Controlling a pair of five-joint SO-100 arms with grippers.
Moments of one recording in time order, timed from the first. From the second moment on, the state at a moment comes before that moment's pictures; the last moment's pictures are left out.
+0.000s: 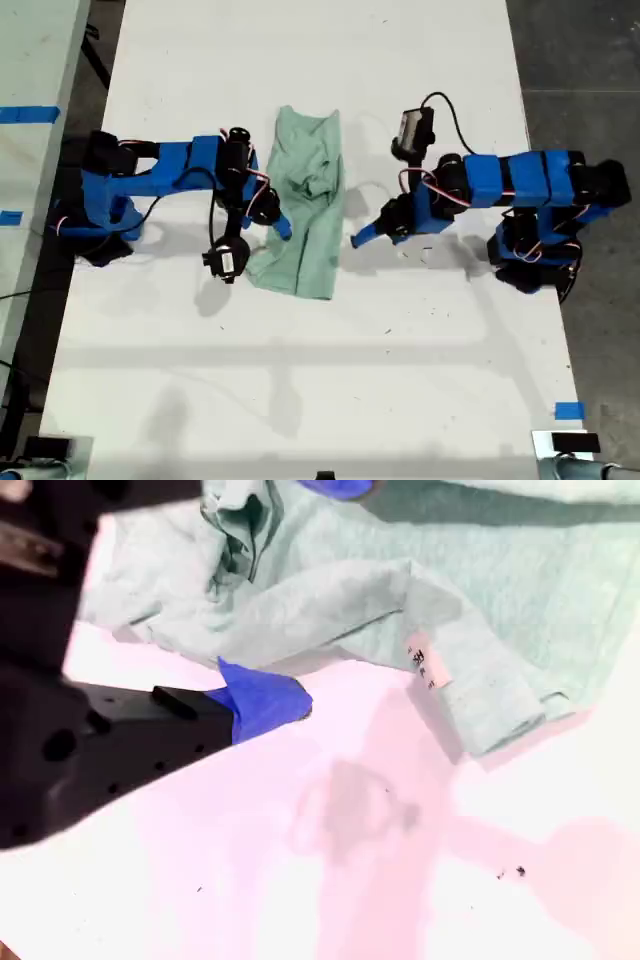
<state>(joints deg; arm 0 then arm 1) 8.1 69.0 51.7 103.7 8.2 2.3 112.1 102.2 81.3 -14.2</state>
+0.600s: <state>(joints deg) 13.8 93.5 91.0 83.1 2.4 -1.5 85.8 78.4 80.6 -13.9</state>
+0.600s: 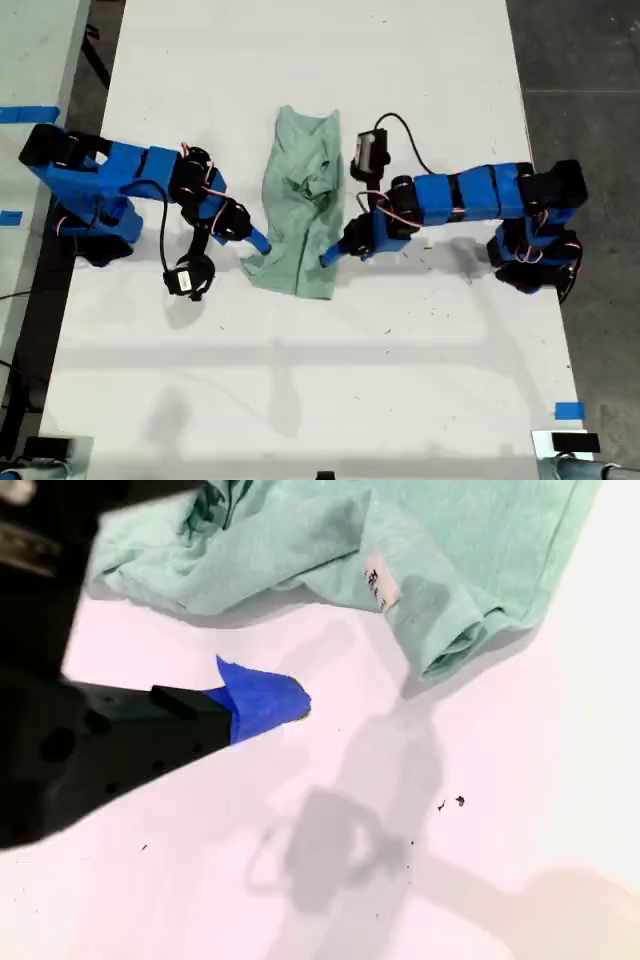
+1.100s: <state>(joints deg) 12.4 73.7 85.4 75.3 6.0 -1.9 60.5 61.3 78.6 -14.6</state>
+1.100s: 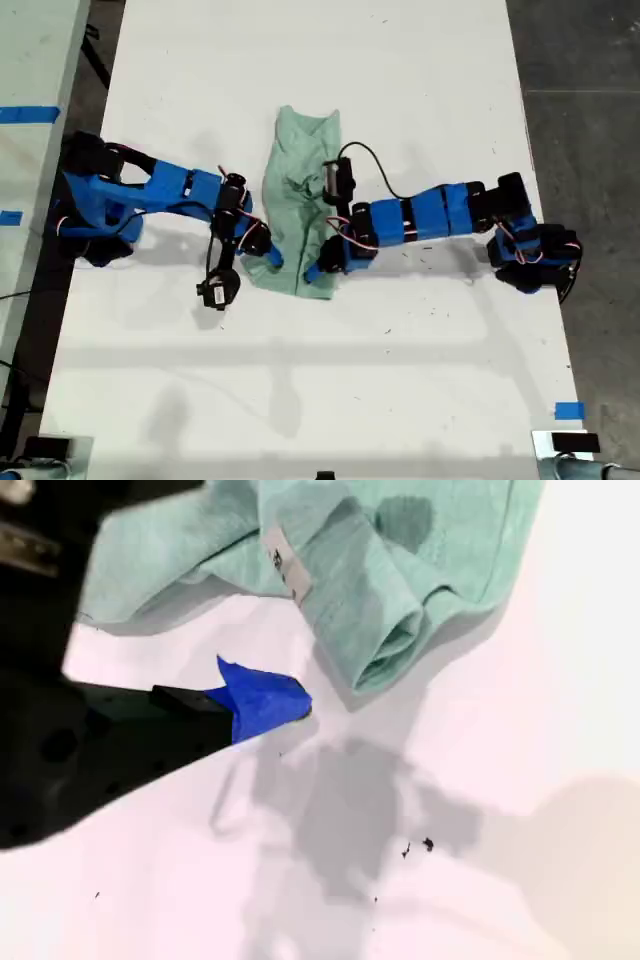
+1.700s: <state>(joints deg) 11.8 62.0 80.0 68.4 4.2 -2.0 49.0 54.4 72.8 -11.9</state>
